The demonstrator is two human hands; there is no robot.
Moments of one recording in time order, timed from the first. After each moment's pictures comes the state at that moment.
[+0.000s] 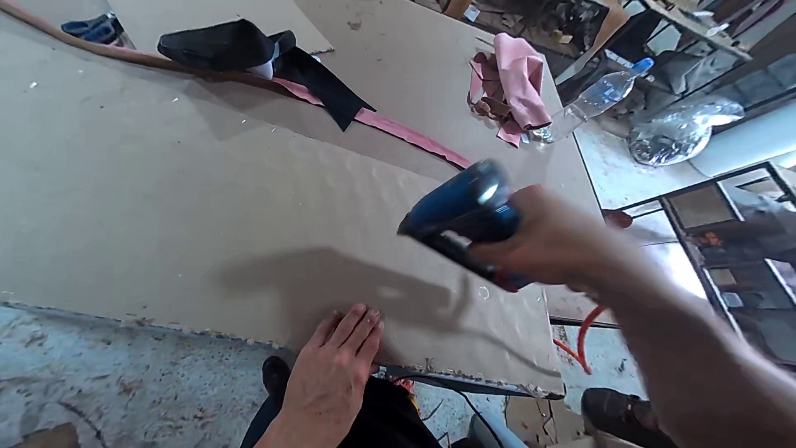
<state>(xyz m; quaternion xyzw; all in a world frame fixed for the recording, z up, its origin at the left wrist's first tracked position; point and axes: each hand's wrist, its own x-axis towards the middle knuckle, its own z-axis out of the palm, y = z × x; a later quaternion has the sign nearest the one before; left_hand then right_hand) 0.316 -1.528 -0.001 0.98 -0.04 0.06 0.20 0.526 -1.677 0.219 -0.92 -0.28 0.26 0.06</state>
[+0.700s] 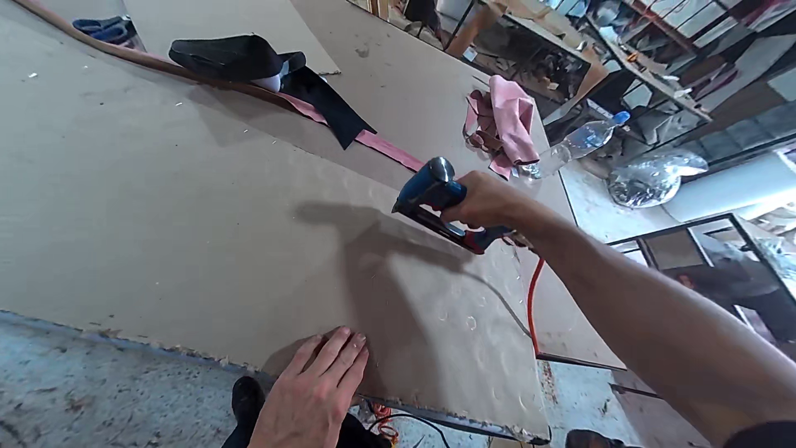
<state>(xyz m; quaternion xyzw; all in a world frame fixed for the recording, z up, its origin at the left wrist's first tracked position) 0.313 -1.524 0.004 0.98 -0.06 0.06 0.19 0.648 -1.649 0.178 -0.92 -0.30 0.25 0.03</state>
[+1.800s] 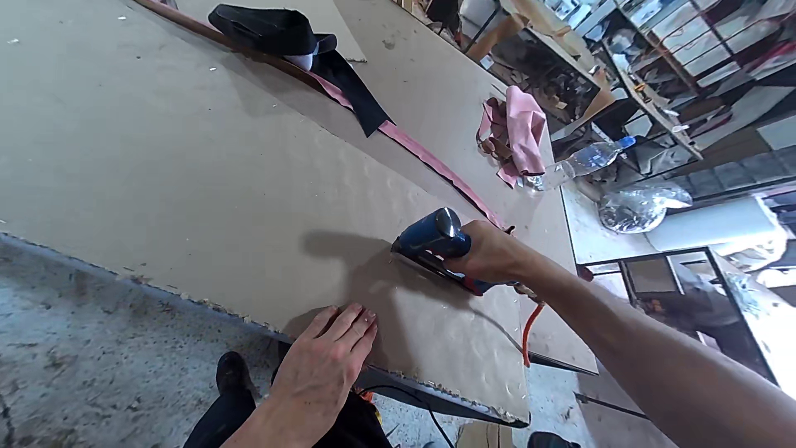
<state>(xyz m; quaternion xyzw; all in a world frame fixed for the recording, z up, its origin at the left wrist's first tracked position) 0.312 -1.530 -0.006 0.97 -0.04 0.09 0.23 0.561 -1.666 0.172 -0.89 -0.35 0.30 -0.01</state>
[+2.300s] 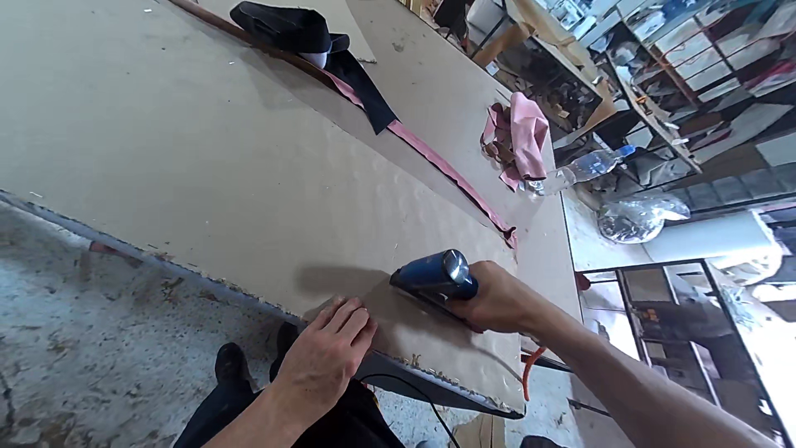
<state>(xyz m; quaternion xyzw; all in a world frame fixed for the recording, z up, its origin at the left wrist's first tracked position) 0.299 -1.532 -0.018 0.95 -0.03 0.17 0.26 0.495 -1.696 0.168 -0.89 -0.32 0.33 0.01</state>
